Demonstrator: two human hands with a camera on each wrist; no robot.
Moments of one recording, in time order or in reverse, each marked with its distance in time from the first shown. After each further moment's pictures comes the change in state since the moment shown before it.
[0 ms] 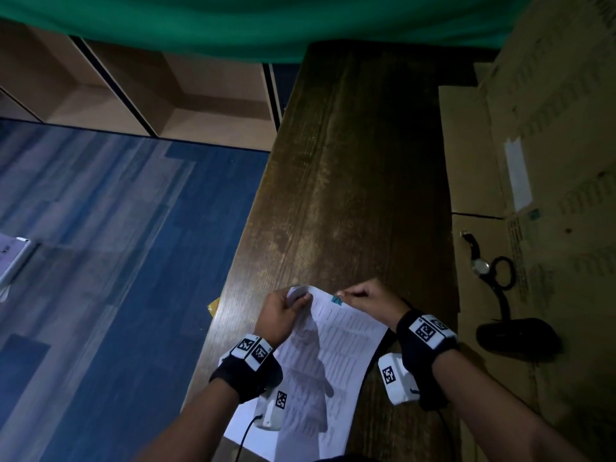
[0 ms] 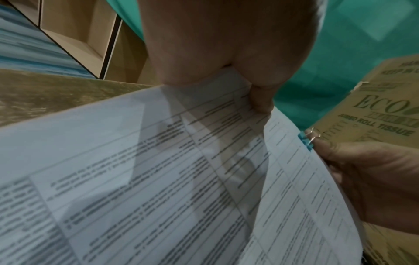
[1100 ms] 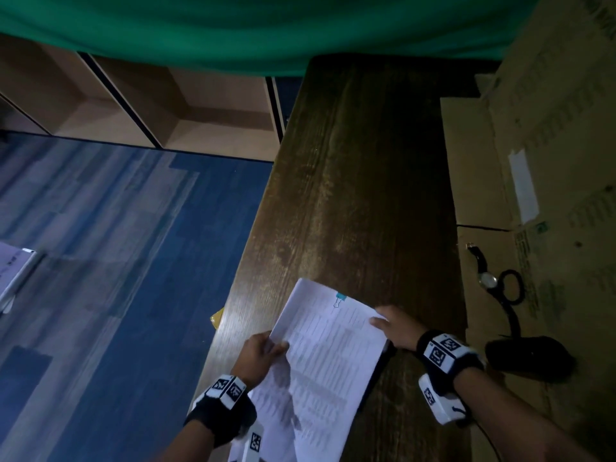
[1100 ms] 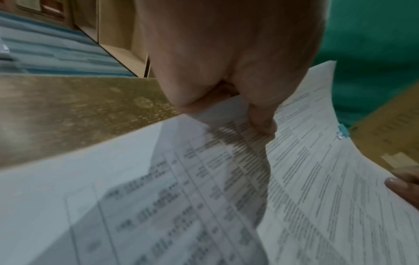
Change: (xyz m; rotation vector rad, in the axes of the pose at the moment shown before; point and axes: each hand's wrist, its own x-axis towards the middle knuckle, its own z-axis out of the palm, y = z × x) left_hand -0.011 -0.064 -0.049 0.277 -0.098 -0.128; right_hand 0.039 0.069 -0.021 -0.443 0.028 0.162
